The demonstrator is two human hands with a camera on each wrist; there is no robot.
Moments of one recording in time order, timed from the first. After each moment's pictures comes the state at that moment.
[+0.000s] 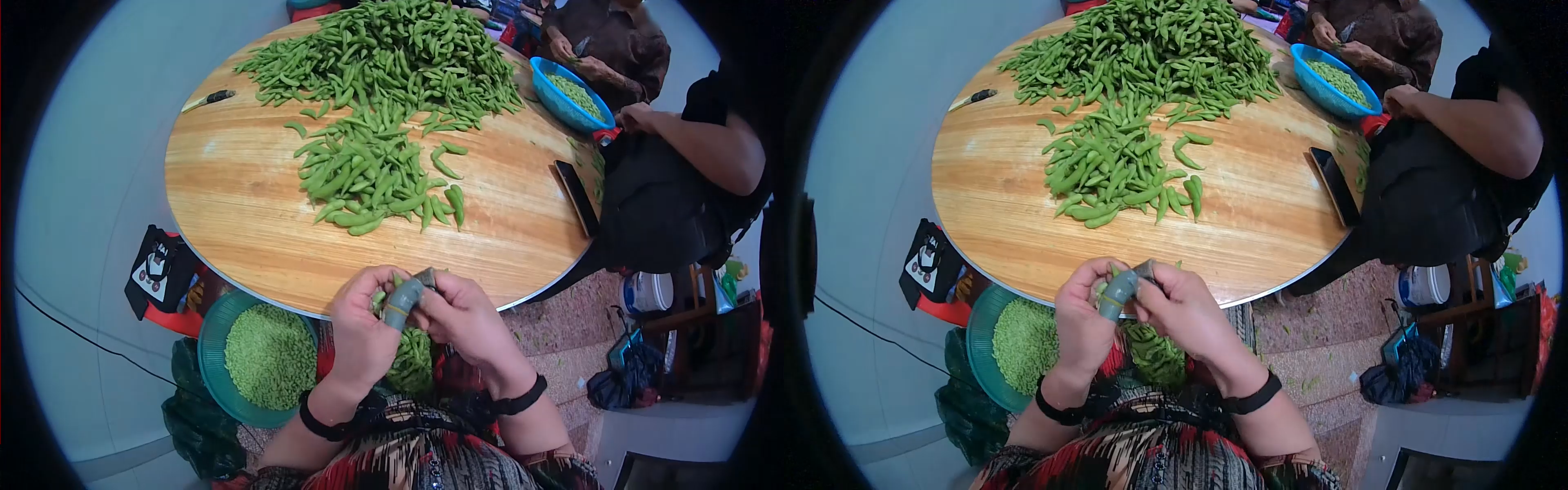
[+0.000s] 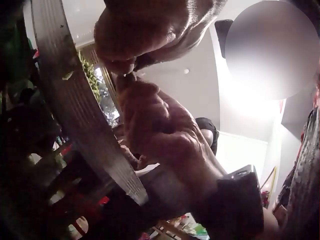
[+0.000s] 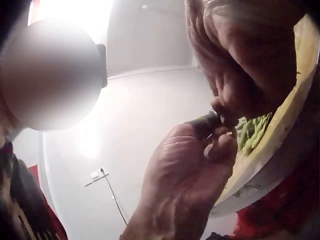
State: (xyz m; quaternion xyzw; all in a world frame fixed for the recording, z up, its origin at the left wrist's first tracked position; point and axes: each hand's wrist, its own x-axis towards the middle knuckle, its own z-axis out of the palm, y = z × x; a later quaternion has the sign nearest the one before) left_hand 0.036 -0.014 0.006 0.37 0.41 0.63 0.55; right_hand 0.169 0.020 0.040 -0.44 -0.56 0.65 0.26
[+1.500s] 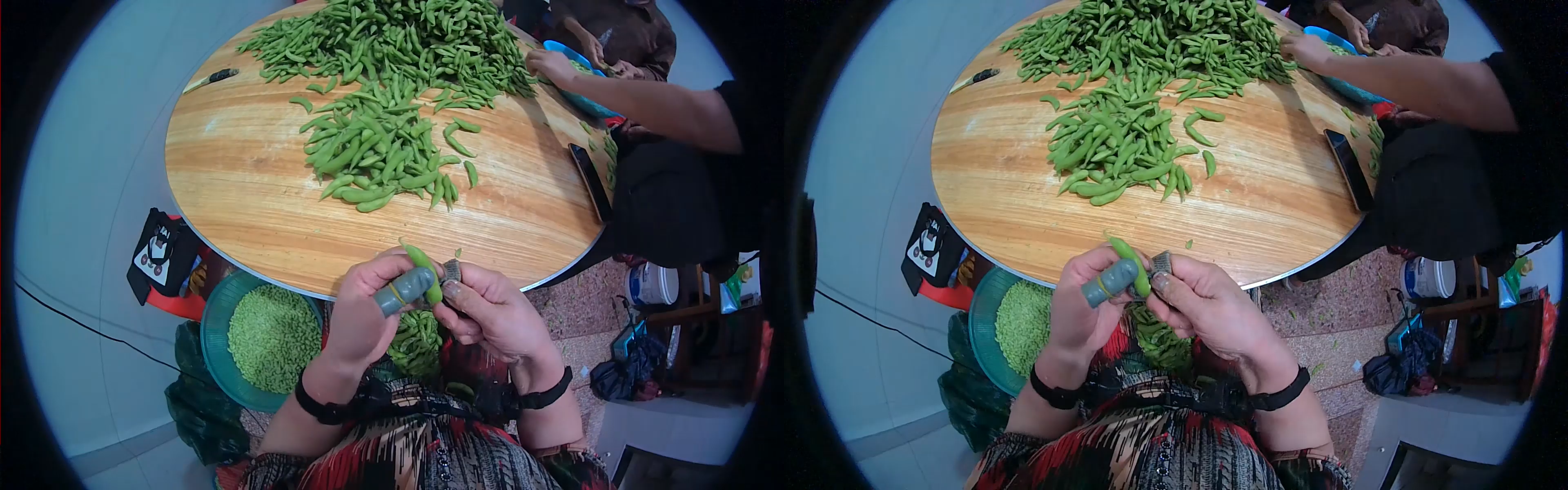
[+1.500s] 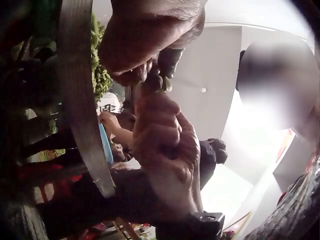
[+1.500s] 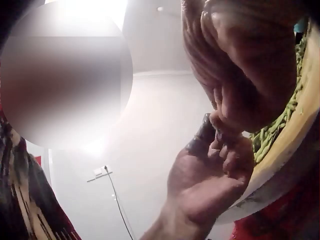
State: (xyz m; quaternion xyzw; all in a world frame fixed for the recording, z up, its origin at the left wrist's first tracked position) left_hand 0.021 -0.012 0.011 0.30 0.27 0.63 0.66; right_hand 0.185 0.012 0.054 -0.39 -0.44 0.78 0.23
